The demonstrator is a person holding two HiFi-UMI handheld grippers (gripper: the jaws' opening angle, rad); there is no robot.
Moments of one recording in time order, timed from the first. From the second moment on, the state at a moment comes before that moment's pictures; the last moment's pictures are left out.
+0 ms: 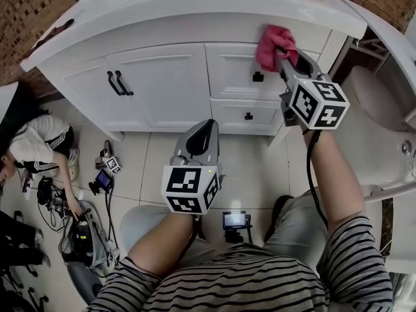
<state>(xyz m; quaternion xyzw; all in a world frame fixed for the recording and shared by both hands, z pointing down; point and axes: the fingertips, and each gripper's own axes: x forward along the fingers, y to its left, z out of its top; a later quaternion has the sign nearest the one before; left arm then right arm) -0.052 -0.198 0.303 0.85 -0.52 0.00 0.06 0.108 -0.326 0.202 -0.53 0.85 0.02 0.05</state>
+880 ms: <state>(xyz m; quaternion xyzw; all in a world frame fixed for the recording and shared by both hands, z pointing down) -0.079 -0.203 0.290 0.83 -0.56 -0.02 0.05 -0.040 -0.310 0.239 -0.42 0.91 0.00 0.05</state>
